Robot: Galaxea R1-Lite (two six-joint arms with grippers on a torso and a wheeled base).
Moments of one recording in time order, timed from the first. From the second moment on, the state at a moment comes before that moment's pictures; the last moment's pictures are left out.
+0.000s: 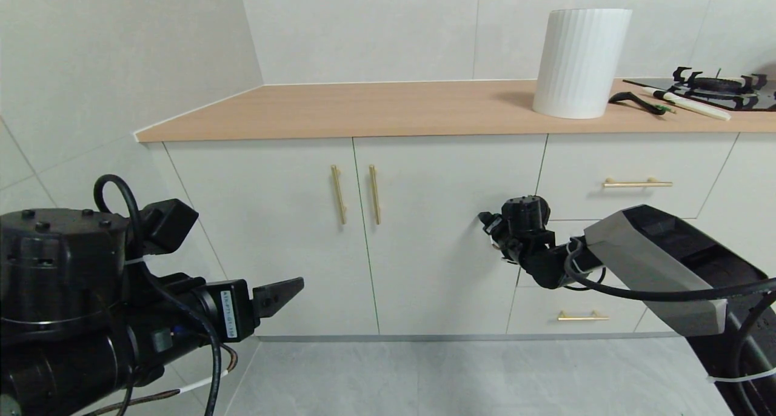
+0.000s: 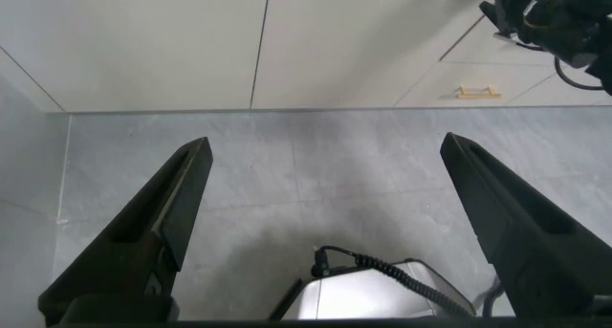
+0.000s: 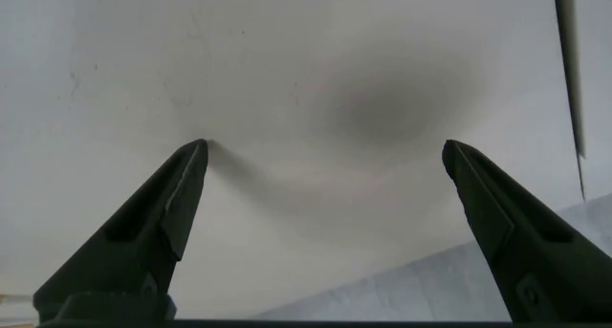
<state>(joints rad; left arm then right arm) -0.49 1.33 -0.60 -0.25 0.18 -0.40 0.33 2.59 -1.66 -0.61 -0.28 0.88</state>
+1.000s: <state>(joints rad) -0.45 1.11 -0.57 -0.23 0.20 -0.40 0.41 1.73 -0.82 -0.75 -0.15 0.53</state>
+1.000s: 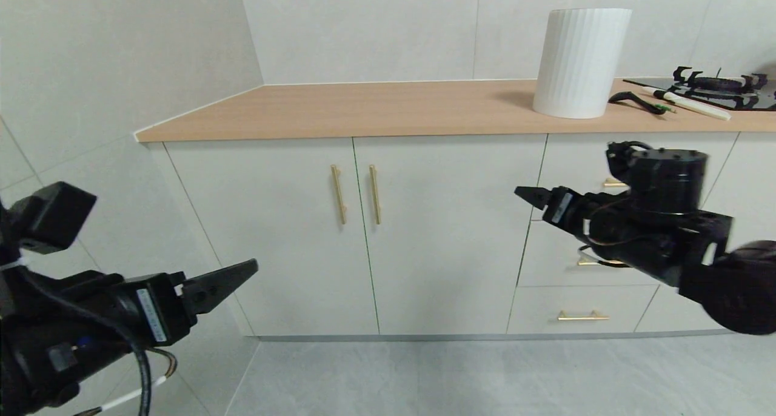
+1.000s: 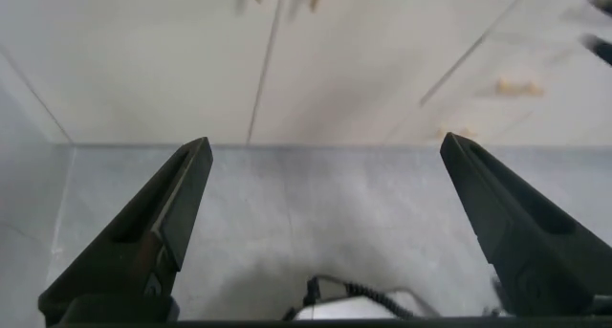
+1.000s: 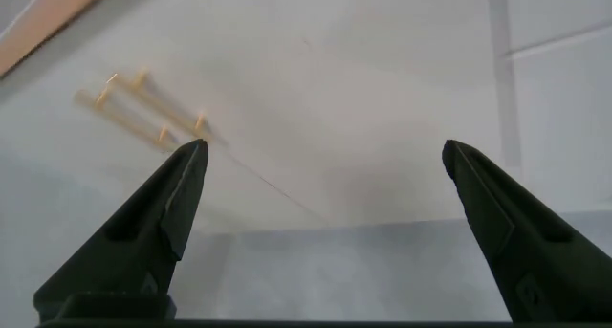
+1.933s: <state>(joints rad) -0.15 0.15 -0.48 0.27 0.35 -0.19 0.08 0.20 -0.23 -0.14 -0.16 -0.04</state>
